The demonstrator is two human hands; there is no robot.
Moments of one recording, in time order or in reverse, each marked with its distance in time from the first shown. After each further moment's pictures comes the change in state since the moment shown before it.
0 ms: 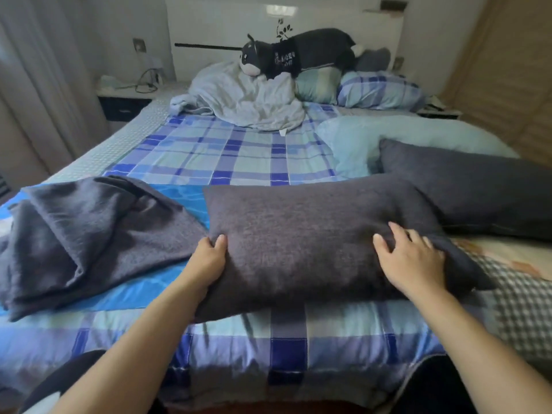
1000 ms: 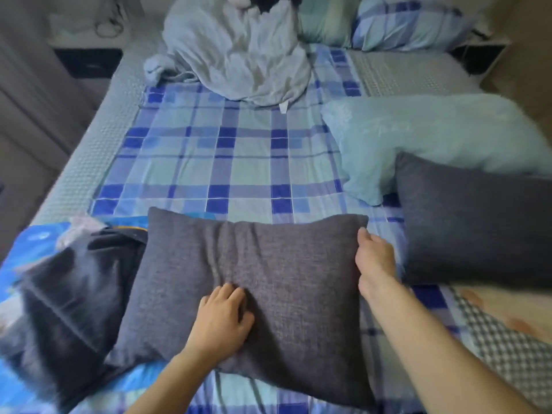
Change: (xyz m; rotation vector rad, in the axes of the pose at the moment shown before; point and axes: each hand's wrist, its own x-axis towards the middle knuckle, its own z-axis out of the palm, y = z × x) left_hand 0.054 0.106 -0.031 0.763 -0.306 0.406; right_hand 0.171 -0.152 -0.095 1.097 -0.323 0.744
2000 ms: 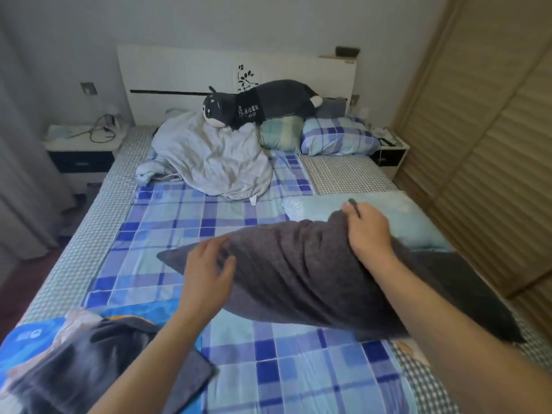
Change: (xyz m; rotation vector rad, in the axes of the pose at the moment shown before) left_hand 0.064 0.098 -0.274 -0.484 0.501 0.112; right_hand -0.161 -0.294 -0.108 -0.243 0.253 -0.767
